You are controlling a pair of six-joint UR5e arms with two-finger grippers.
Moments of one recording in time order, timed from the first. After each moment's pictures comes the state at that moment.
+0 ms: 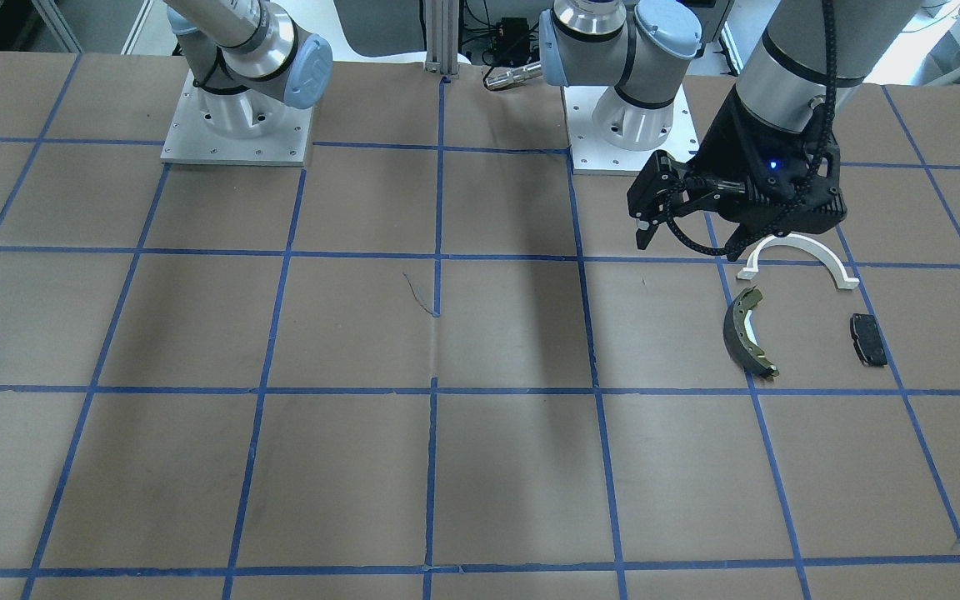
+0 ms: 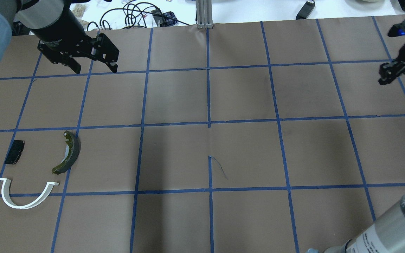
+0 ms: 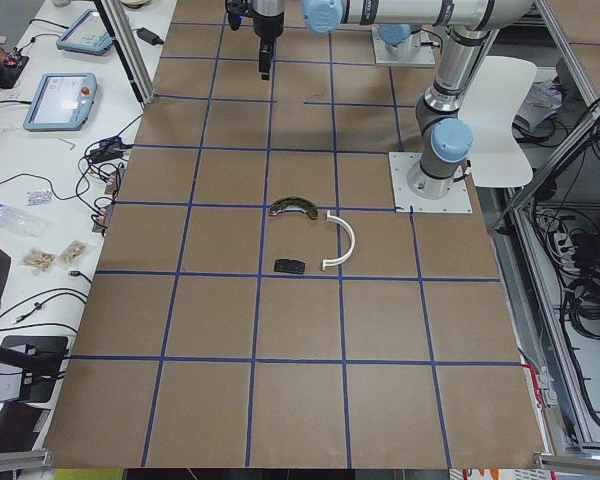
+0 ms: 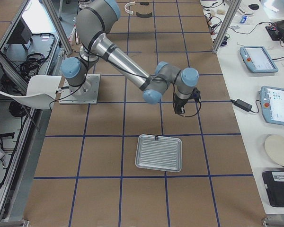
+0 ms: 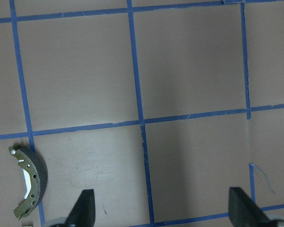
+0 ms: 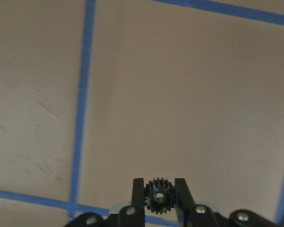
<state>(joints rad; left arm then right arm) -1.52 -1.62 -1.51 -1.52 1.49 0.13 1.15 -1.08 1.51 -1.99 -1.56 -0.59</state>
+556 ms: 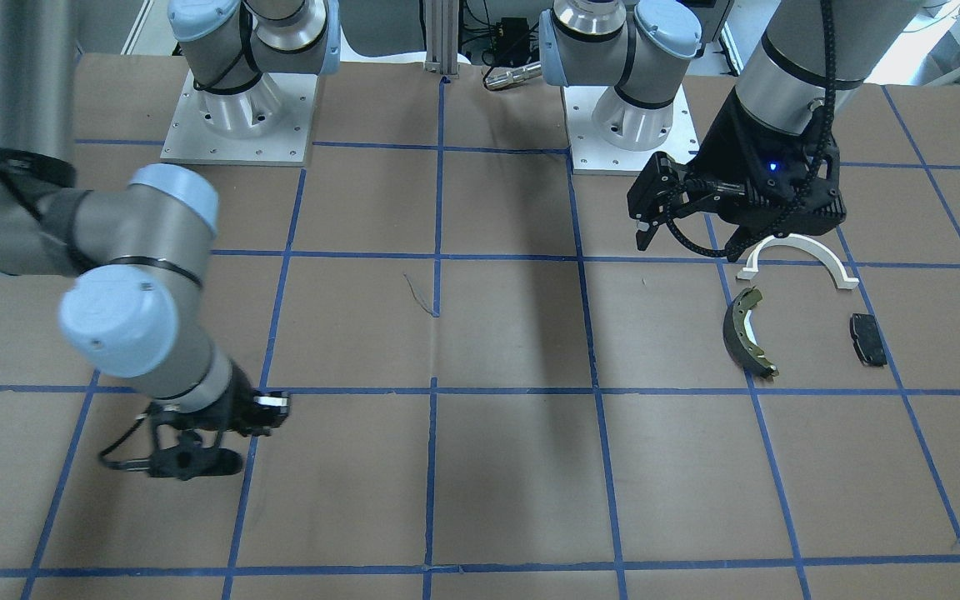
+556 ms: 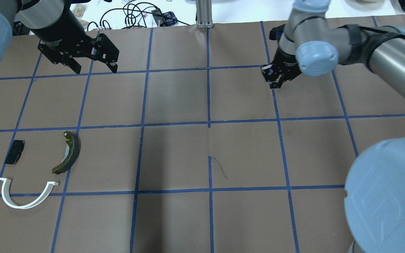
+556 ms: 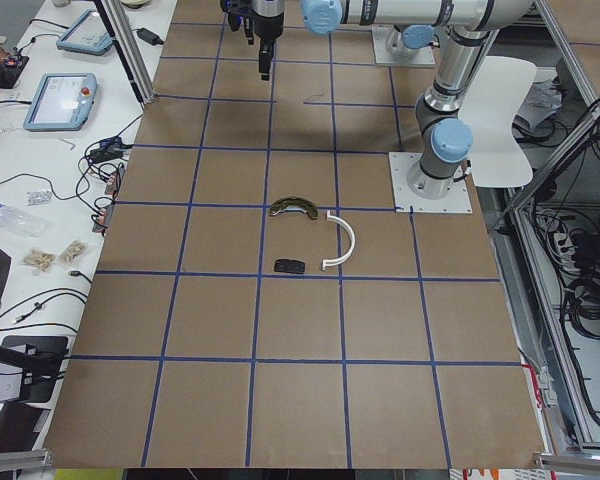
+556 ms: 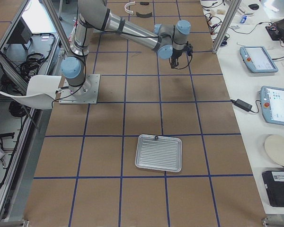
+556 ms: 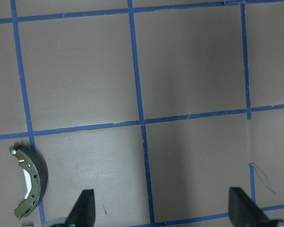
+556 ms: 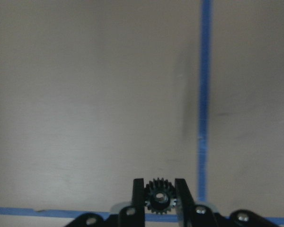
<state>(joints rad) -1.52 -1.62 -1.51 -1.52 1.50 0.13 1.67 -1.08 1.57 -2.04 -1.50 0.10</state>
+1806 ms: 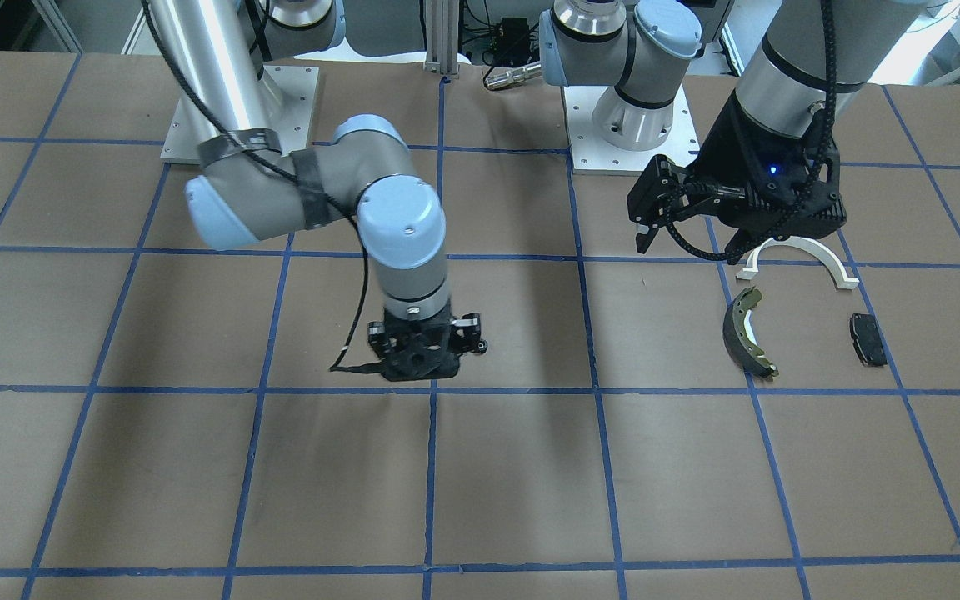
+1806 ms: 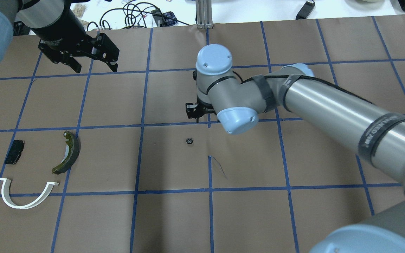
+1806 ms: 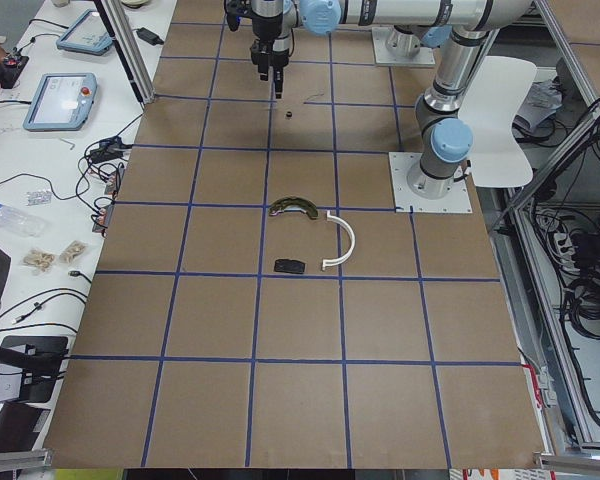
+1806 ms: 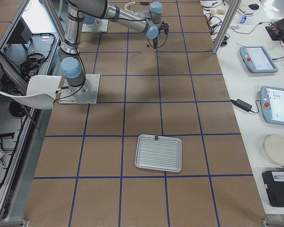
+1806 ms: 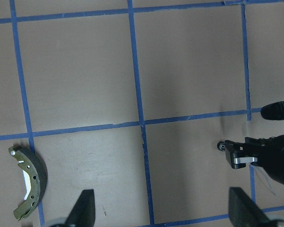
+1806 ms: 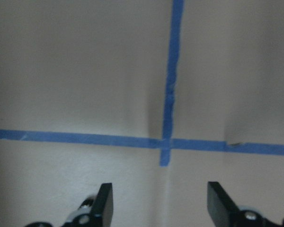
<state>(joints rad) -1.52 -1.62 -1.51 -1.51 1.49 0.13 1.87 -1.13 1.70 -2.22 -1.50 0.24</state>
